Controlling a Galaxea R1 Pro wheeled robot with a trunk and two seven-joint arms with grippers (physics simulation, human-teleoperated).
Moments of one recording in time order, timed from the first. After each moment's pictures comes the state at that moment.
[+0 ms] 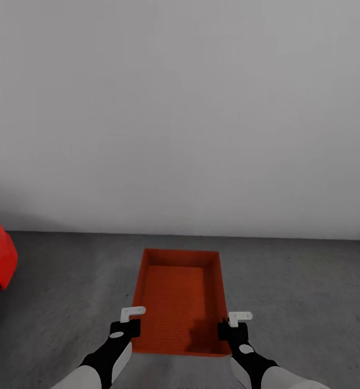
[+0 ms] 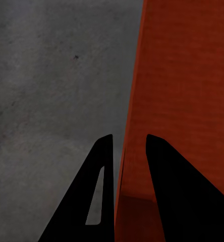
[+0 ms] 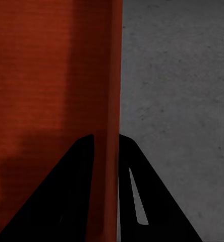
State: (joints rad) left arm -0.59 -0.12 0.03 -0.30 -0.01 0.00 0.23; right arm -0.63 0.10 0.21 -0.07 -0.15 -0.33 -0.16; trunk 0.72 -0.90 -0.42
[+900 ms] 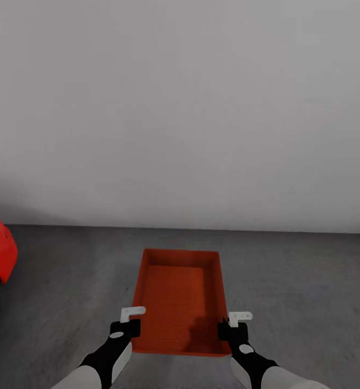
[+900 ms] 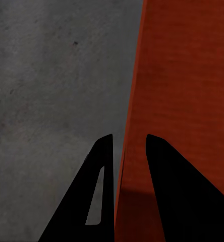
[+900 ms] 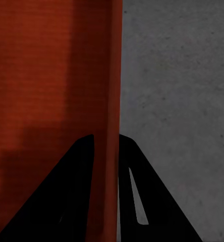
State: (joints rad) left arm -0.59 -0.12 0.03 -0.30 -0.01 0.00 0.23; right arm -0.63 0.10 0.21 -0.07 -0.15 -0.33 -0.16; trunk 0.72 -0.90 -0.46
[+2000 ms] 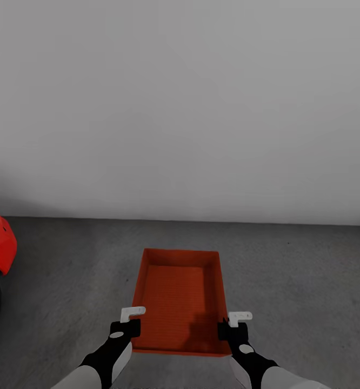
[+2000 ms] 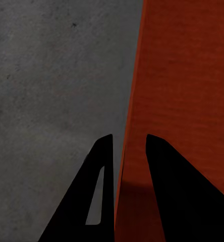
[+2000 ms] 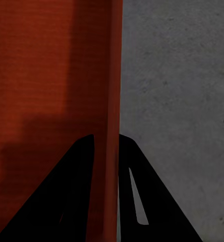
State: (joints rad) left arm -0.59 -0.12 0.03 -0.30 -0.01 0.00 0.23; right arm -0.63 0.10 0.21 -0.07 -0.15 -0.33 -0.16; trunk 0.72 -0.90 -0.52
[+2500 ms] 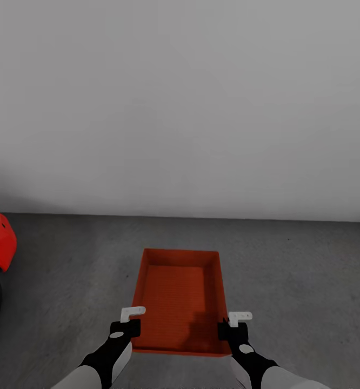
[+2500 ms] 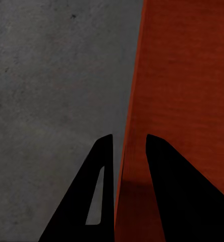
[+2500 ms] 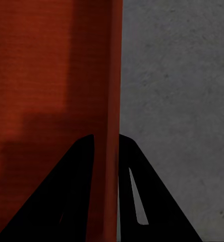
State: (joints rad) left arm -0.59 -0.12 0.03 -0.30 -0.01 0.00 0.23; right arm -0.63 0.10 0.21 -0.07 -0.15 -0.33 -0.16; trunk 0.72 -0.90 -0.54
